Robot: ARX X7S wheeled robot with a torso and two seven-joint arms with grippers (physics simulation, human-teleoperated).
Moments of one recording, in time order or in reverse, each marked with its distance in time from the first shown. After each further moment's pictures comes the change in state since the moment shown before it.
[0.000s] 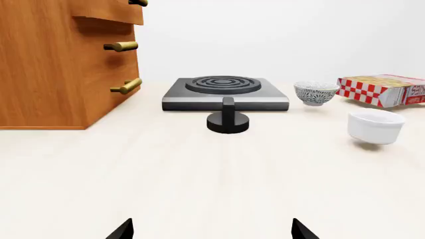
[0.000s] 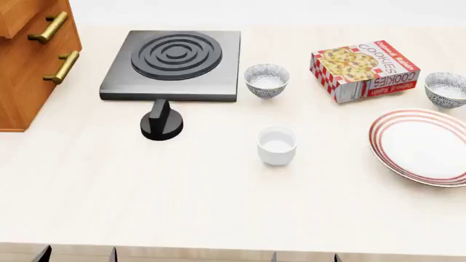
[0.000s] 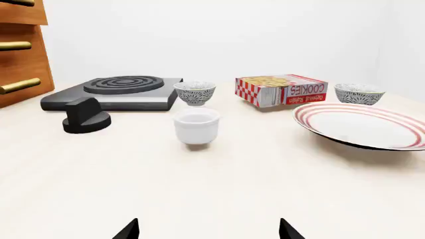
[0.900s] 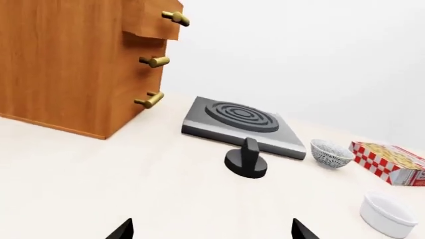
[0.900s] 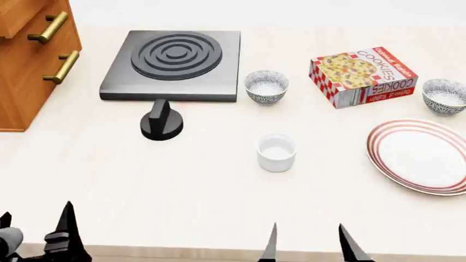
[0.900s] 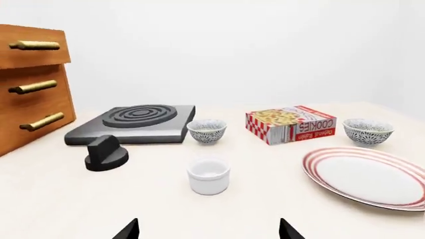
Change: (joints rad) left arm -0.110 -0.125 -0.083 0.179 -0.349 -0.265 -0.059; right arm 0.021 0.114 -0.068 -0.322 0.162 0.281 0.073
